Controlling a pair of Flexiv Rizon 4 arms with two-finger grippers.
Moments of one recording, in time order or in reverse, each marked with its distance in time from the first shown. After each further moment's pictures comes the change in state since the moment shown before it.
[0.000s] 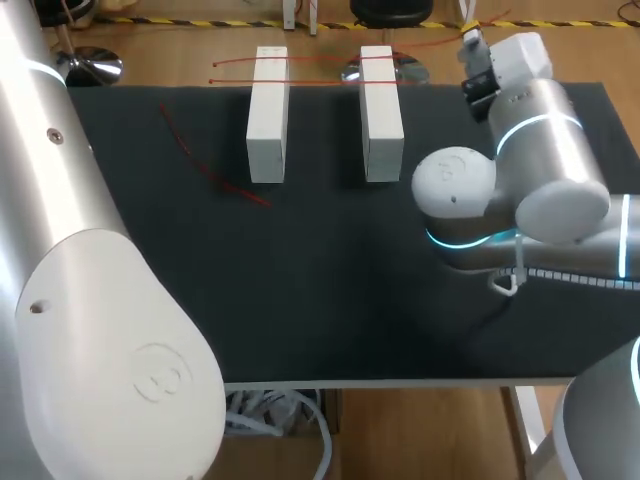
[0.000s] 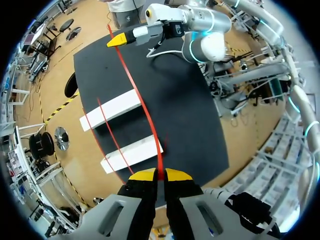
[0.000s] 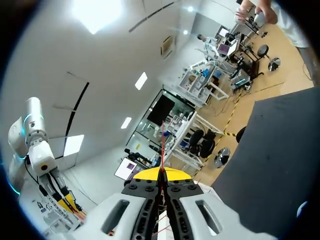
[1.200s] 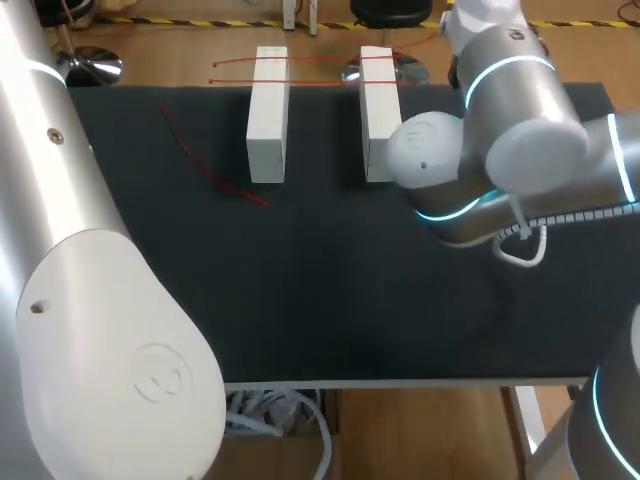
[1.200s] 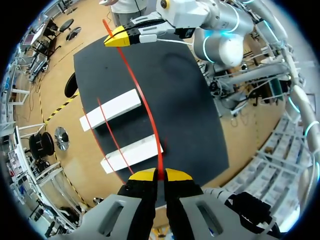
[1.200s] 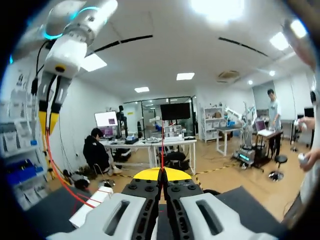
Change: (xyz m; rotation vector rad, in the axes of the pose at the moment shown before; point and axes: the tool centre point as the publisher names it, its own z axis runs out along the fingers) left arm 0.000 0.000 0.000 0.000 0.000 0.000; right arm 0.055 -0.002 0.002 0.050 -0.005 -0.955
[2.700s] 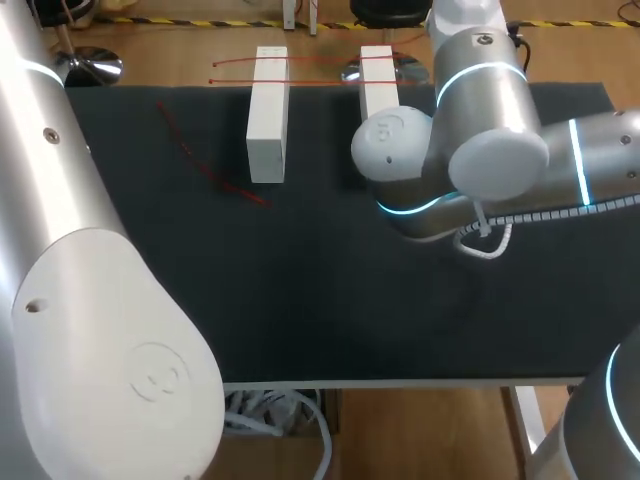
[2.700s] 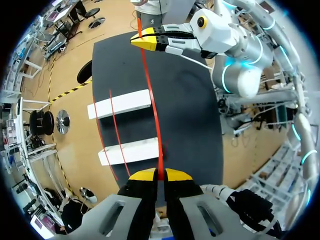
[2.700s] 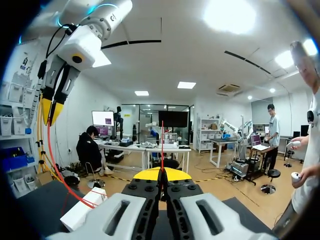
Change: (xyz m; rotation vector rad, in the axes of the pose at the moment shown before) left arm -0.004 0.005 -0.004 0.065 -0.023 -0.204; right arm 0.013 0.007 0.003 -0.058 -0.039 -0.070
